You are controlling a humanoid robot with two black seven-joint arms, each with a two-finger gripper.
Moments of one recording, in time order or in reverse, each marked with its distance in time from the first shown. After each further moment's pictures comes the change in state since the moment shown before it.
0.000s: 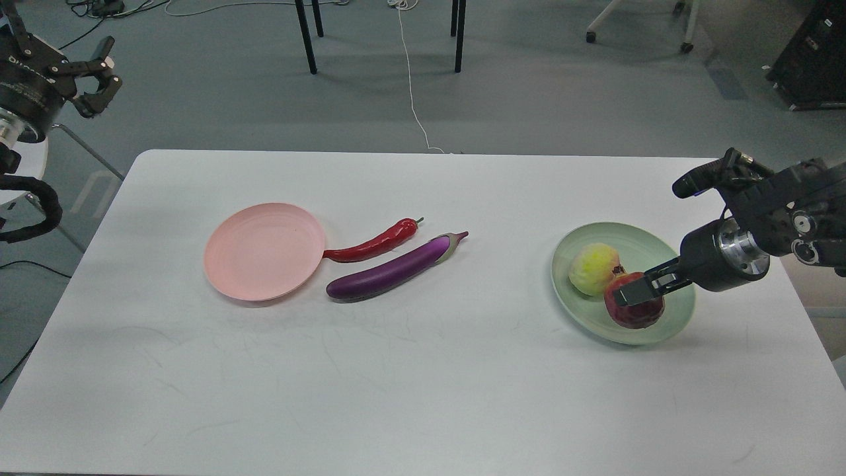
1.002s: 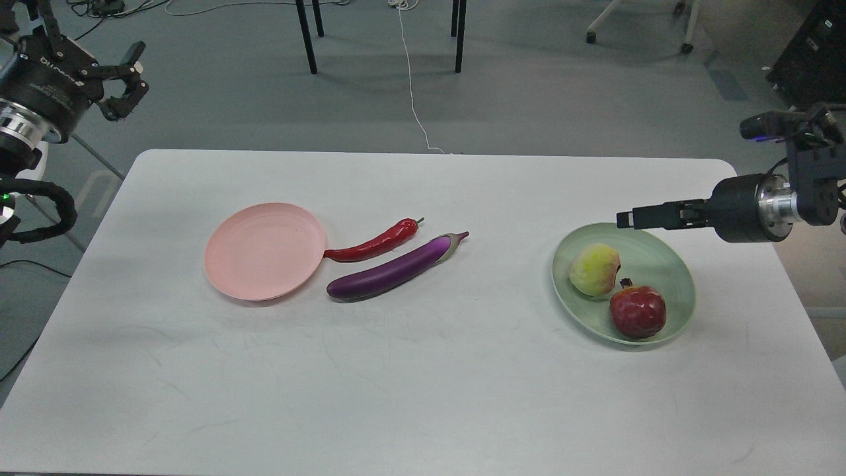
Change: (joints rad) left arm -0.014 0.038 0.078 -0.124 0.123 0.000 0.016; right arm -0.244 -0.317 0.589 -0.097 0.085 -0.012 0.001
